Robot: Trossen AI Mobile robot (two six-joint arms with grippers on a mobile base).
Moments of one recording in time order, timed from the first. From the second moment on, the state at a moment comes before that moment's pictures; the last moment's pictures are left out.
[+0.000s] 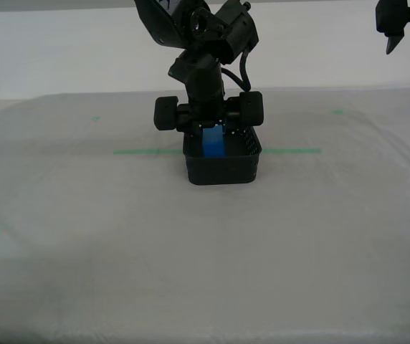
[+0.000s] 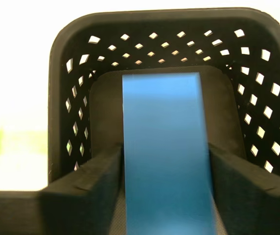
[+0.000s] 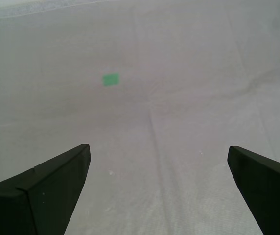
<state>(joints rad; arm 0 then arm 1) -0.07 1.75 1.31 -0.43 0.04 0.11 -0.75 2.19 1.39 -0.22 -0.33 -0.64</state>
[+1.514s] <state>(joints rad) -0.07 1.75 1.31 -0.43 0.04 0.11 -0.75 2.04 1.39 -0.27 -0.30 -0.49</state>
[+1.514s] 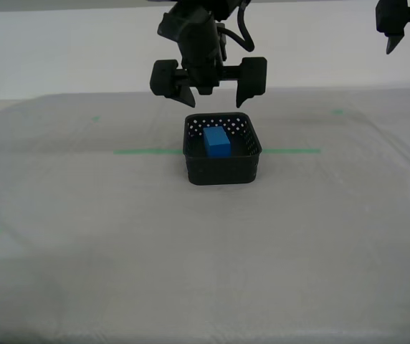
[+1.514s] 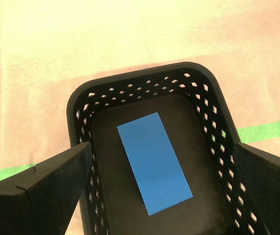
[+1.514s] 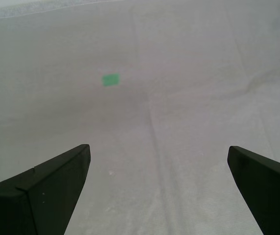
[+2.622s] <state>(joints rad) -0.07 1.75 1.31 -0.43 0.04 0.11 -0.72 1.76 1.13 -0.28 -0.38 -0.47</state>
